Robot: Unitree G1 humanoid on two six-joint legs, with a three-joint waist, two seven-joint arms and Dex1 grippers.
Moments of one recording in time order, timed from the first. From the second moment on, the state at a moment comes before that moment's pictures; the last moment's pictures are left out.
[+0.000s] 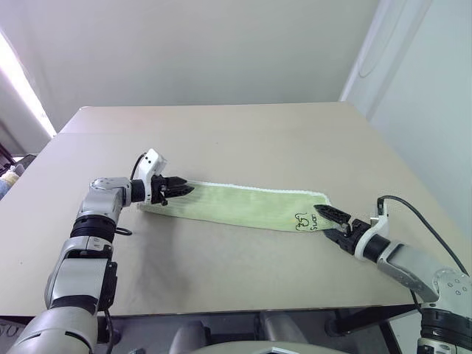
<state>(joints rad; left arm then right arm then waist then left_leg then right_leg) -0.74 0.53 0.02 0.85 -0.14 0.25 -1.20 -0.05 -0.45 -0.48 0.06 1.74 1.09 -0.29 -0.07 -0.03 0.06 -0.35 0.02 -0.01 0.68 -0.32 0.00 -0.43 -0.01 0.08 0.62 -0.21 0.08</state>
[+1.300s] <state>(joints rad) -0.76 0.54 0.02 0.93 -0.12 0.17 -1.13 -0.24 -0.66 -0.50 0.06 1.36 1.00 -0.14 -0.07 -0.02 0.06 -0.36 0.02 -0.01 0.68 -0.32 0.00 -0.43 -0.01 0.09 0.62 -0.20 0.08</state>
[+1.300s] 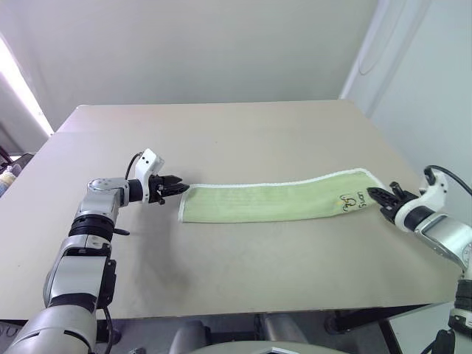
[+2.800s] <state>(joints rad) -0.76 0.53 0.01 0.94 -0.11 0.17 -1.13 -0.35 -0.46 -0.12 -0.26 0.79 0.94 0.31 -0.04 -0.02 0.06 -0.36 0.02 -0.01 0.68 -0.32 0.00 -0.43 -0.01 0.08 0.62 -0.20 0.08</state>
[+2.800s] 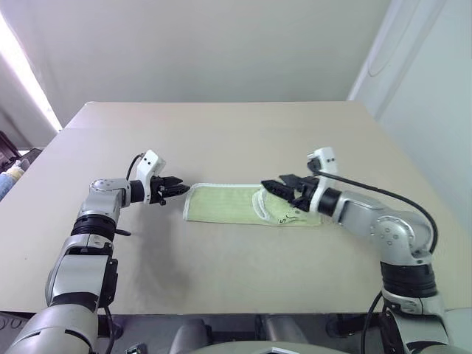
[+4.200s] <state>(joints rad) -0.76 0.61 -0.02 0.66 -0.27 1.13 -1.12 -0.36 -0.33 -0.02 -0.13 0.43 0.87 0.45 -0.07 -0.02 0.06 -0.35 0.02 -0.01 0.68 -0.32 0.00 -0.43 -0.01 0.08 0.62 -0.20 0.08</state>
